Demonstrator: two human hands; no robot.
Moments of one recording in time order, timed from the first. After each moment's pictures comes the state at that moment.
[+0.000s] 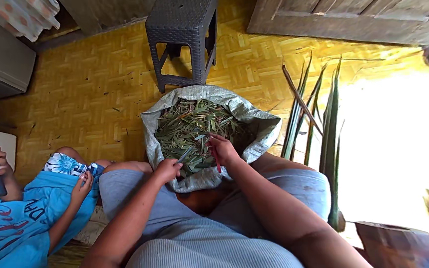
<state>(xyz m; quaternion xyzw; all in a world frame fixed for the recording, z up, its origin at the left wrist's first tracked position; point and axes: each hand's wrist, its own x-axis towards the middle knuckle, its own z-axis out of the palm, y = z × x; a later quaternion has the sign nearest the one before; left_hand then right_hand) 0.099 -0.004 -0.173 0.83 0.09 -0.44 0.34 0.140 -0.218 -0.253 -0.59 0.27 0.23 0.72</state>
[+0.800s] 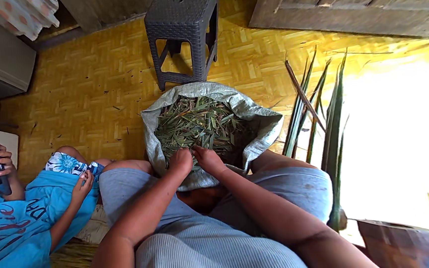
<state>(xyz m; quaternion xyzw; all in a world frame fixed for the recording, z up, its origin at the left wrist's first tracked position) 0.116 -0.068 -0.191 0.92 0.04 -0.36 0.14 0.112 -0.188 -0.228 -0.87 -0.05 0.31 0.37</state>
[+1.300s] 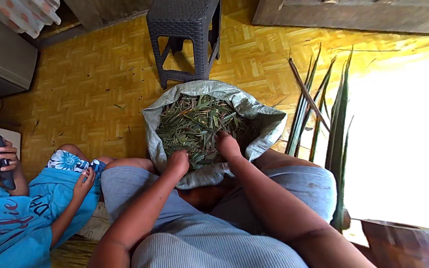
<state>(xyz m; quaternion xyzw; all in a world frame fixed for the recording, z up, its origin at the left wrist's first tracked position) 0.108 -0.047 -0.181 0.91 0.04 -0.37 0.19 0.144 -0.228 -0.249 -0.88 0.16 0.26 0.36</state>
